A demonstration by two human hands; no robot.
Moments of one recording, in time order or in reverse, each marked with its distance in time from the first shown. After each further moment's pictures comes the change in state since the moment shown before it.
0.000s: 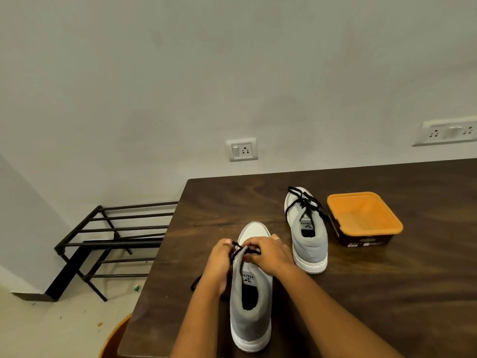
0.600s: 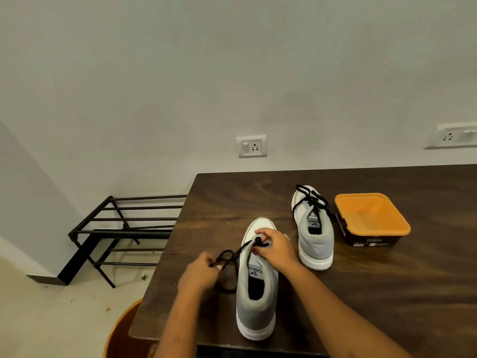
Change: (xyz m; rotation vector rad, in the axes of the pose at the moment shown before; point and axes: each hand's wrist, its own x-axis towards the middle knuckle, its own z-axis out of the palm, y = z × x) left_hand -0.004 -0.026 -0.074 0.933 0.106 -0.097; right_hand -0.001 -0.003 0.009 0.297 0.104 0.076
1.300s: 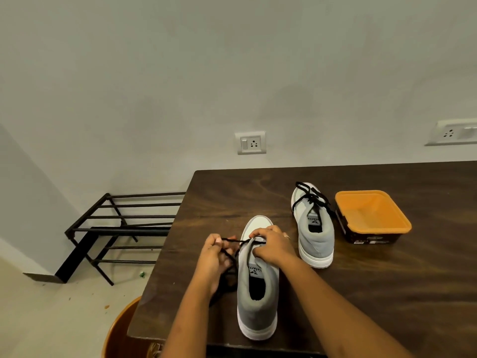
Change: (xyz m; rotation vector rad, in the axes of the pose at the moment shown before) left_hand -0.016 0.043 0.011 -1.203 -0.125 0.154; right_hand -0.003 -0.017 -0.010 -0.158 -0.136 0.061
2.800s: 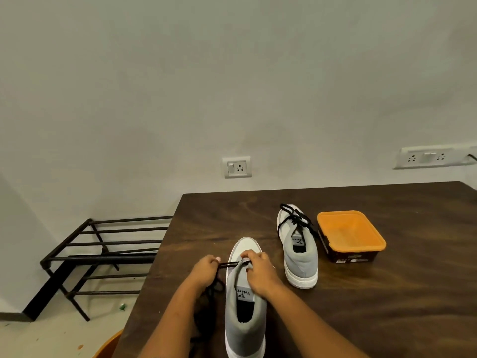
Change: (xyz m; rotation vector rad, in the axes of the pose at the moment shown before) left_hand 0.033 0.020 0.002 1.062 -0.086 -0.010; right_hand -0.019 -0.003 0.008 0.051 0.047 -0.007
